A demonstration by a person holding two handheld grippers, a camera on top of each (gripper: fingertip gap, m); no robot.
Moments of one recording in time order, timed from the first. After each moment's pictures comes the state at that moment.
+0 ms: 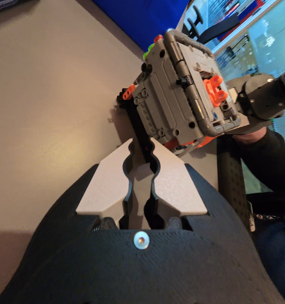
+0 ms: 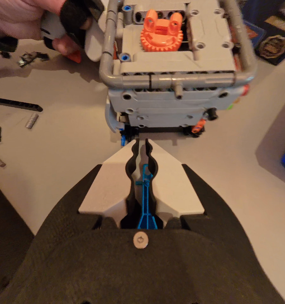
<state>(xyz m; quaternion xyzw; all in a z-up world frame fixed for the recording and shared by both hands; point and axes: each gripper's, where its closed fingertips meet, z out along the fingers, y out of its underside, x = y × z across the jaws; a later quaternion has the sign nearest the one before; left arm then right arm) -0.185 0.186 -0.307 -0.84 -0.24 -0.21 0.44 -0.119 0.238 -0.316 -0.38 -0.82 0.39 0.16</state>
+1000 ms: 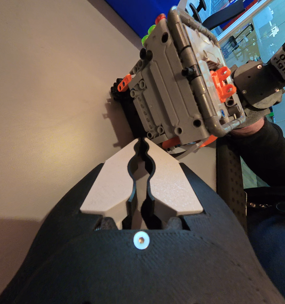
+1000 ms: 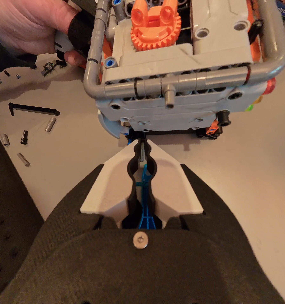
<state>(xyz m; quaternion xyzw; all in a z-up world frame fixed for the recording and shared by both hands) -0.172 0.194 -0.315 -0.85 -0.24 -0.22 0.42 -0.117 0.227 -0.325 -0.39 -0.82 0.42 0.07</state>
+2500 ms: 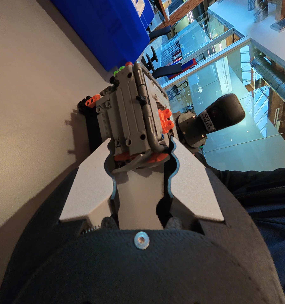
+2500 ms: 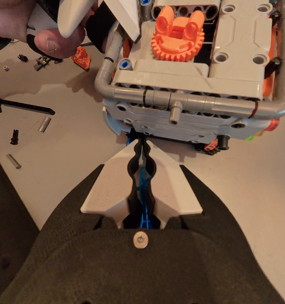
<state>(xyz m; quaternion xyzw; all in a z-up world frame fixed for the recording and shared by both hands) -0.161 0.213 -0.262 -0.74 -0.30 -0.36 0.48 -0.120 0.221 -0.324 -0.38 -0.83 0.40 0.10</state>
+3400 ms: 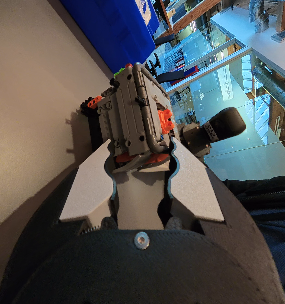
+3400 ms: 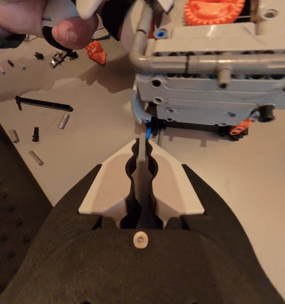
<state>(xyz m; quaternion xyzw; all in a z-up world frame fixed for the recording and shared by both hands) -0.168 0.202 -0.262 -0.73 -0.32 -0.35 0.49 -0.099 0.206 -0.325 -0.39 -0.83 0.40 0.08</state>
